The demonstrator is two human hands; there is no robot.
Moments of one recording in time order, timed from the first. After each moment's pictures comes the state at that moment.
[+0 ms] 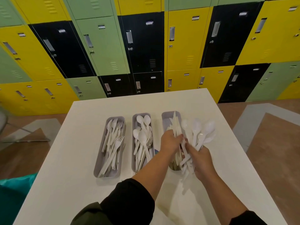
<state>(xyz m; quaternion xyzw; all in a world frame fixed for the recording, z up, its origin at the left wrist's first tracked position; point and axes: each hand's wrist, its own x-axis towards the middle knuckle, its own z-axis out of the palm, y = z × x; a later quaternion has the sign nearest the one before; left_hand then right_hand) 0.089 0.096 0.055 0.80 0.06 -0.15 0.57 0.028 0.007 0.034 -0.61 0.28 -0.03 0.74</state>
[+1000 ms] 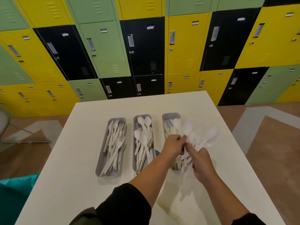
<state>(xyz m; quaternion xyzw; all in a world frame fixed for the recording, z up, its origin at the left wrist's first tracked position) 0.074 0.097 0.063 0.73 0.06 -0.23 0.63 0.013 0.012 0.061 -0.57 0.21 0.00 0.79</state>
